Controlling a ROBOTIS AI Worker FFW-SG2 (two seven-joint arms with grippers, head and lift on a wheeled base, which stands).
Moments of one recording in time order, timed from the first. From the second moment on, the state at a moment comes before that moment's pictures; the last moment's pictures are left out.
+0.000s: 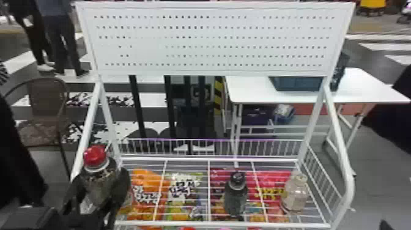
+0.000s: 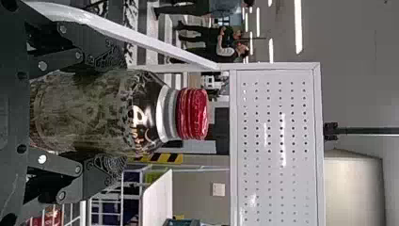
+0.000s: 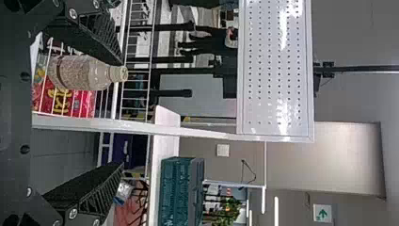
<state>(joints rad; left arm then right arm) 0.57 0.31 -0.09 -2.38 0.18 0.23 0.33 0.97 -0.46 -0.32 -2.28 -0.50 -0.18 0.07</state>
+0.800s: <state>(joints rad) 0.60 0.30 -0.06 -2.39 0.17 0.24 0.32 0.93 -0.47 -0.29 -2.27 -0.50 -0.15 0.06</state>
